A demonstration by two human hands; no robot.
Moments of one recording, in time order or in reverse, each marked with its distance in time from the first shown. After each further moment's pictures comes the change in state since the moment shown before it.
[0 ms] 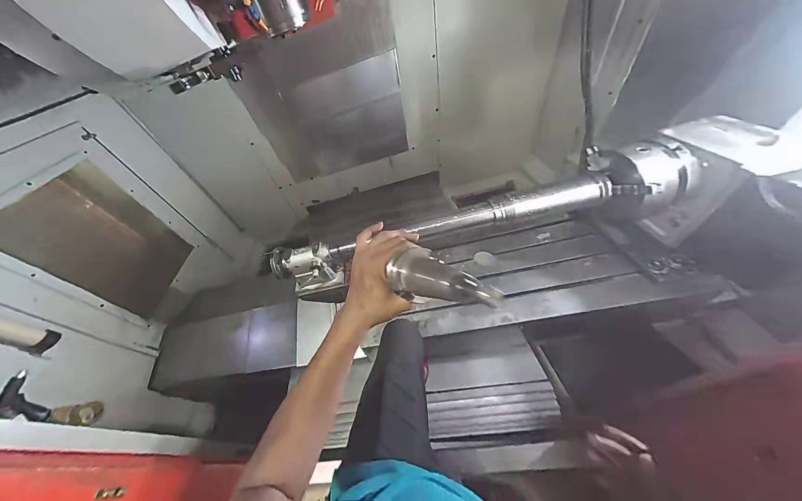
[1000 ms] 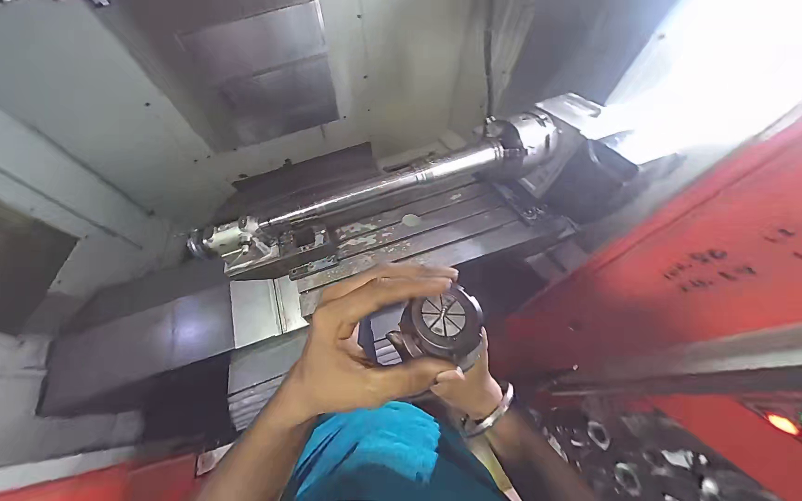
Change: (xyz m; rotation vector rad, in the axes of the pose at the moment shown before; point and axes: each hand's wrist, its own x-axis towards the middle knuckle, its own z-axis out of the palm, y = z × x) left_hand -0.027 0.137 0.002 -0.821 -0.084 0.055; right_hand -0.066 -0.119 0.124 0.240 -0.498 -1.103
